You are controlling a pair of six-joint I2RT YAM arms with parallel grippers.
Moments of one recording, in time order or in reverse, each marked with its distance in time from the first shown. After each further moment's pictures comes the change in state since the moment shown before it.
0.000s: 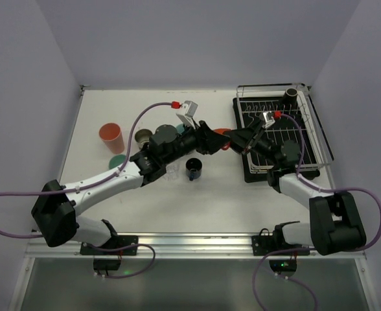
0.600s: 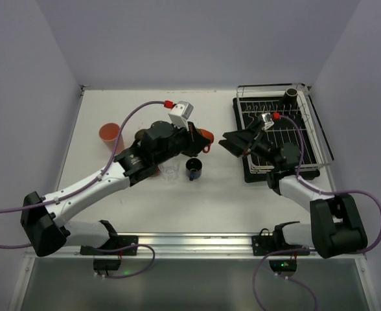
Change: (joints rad) left arm 0.004 -0.102 0.043 -0.294 -0.100 0.145; right arm 0.021 0.003 -0.020 0.055 -0.003 0.024
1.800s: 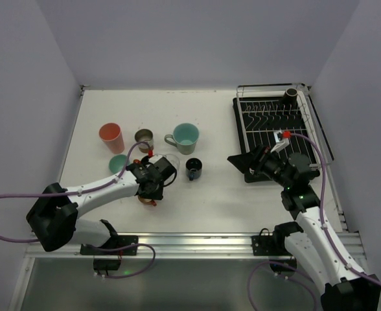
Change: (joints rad) left arm 0.039 0.054 -0.278 -0.837 -0.327 -0.153; right arm 0.008 -0.625 -0.003 -1.133 0.250 -0.814
